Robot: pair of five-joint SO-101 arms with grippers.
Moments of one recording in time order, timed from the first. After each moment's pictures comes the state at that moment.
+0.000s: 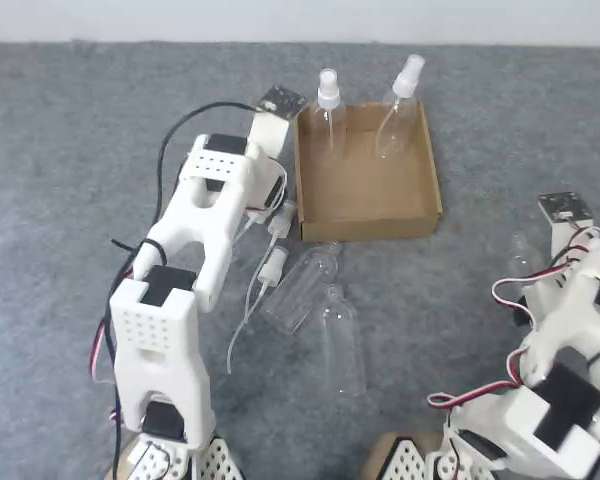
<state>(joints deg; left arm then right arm) 5.3 31.5 -6.5 63.4 -11.6 35.3 -3.5 33.7 62.1 44.1</state>
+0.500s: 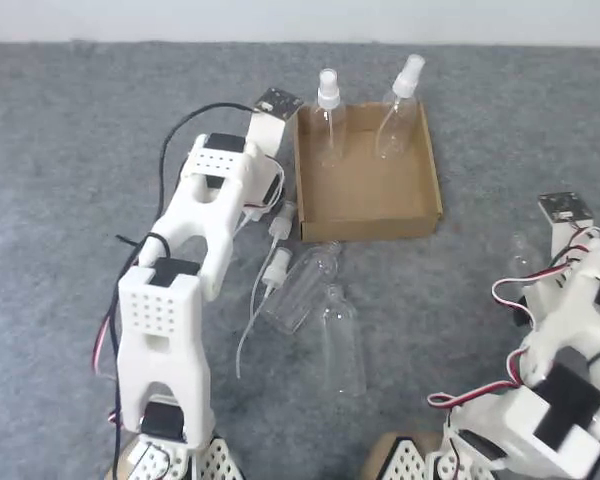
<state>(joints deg) 4.0 40.9 -16.2 66.1 -11.7 35.3 -3.5 33.7 62.1 44.1</state>
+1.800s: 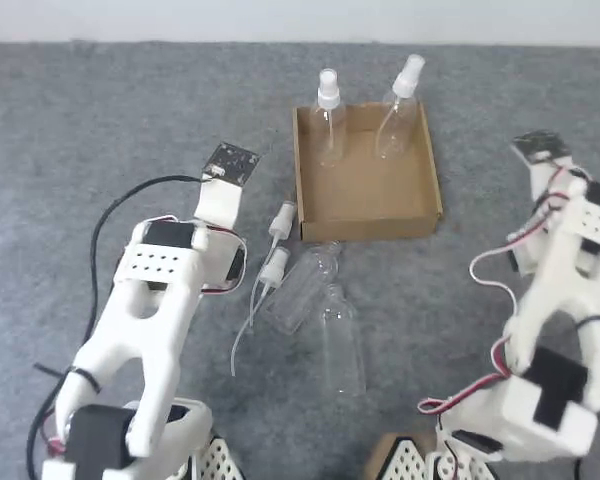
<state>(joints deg) 1.1 -18.9 45.6 60.8 -9.0 23.6 -0.8 13.7 74.8 41.1</state>
